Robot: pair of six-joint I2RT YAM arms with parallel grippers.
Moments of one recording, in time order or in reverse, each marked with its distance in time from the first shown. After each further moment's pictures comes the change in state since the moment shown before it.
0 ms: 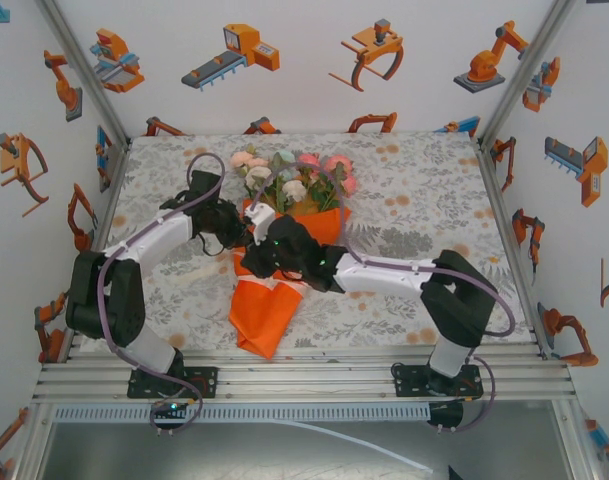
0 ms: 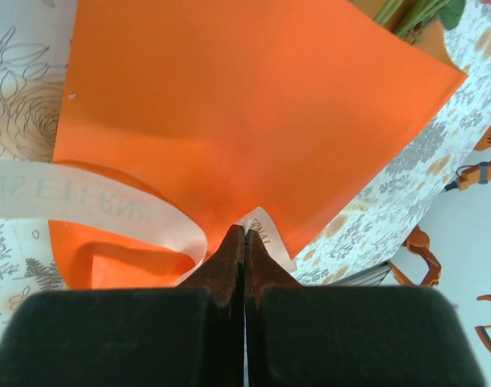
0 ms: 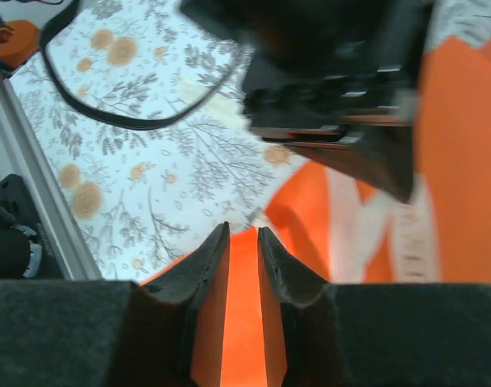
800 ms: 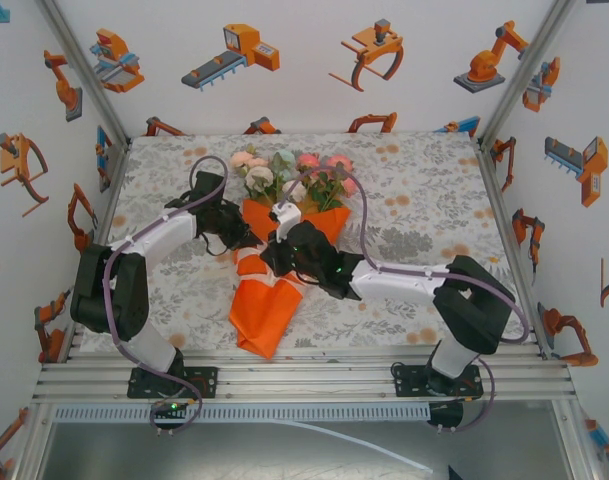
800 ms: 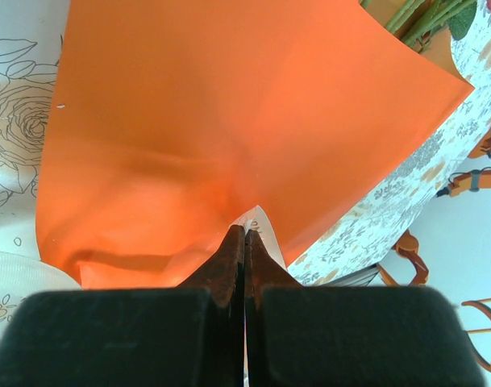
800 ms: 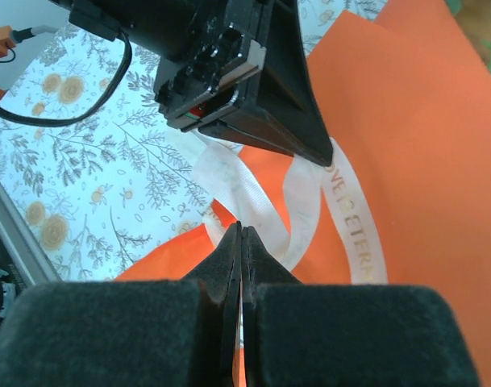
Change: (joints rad) left arm -0.012 0.035 -0.007 0.012 0.007 -0.046; right arm -0.042 -0.131 -0.199 0.109 0.143 0.084
